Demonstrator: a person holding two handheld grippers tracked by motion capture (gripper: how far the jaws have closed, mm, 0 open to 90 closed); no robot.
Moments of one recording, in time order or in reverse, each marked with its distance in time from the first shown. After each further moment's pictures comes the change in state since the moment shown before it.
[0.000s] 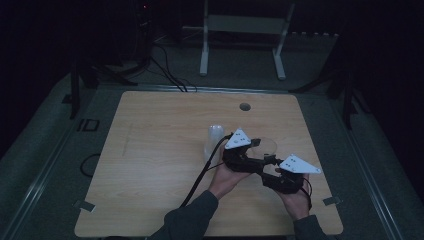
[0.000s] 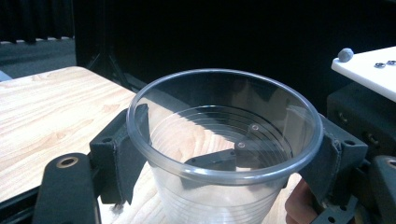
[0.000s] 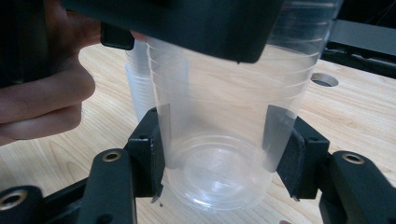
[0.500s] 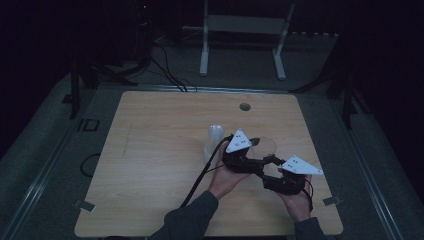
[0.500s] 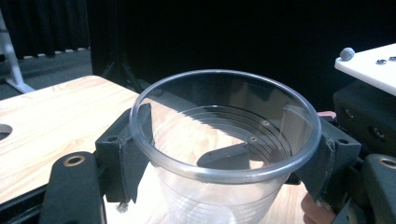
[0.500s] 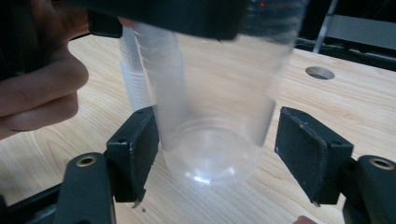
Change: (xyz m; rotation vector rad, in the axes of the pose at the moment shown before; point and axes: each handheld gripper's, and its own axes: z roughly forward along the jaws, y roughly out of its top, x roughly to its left) left arm -0.003 -0.001 -0.002 -0.007 0.058 0.067; right arm -0.004 -0.006 -0.004 0.001 -0.014 0.024
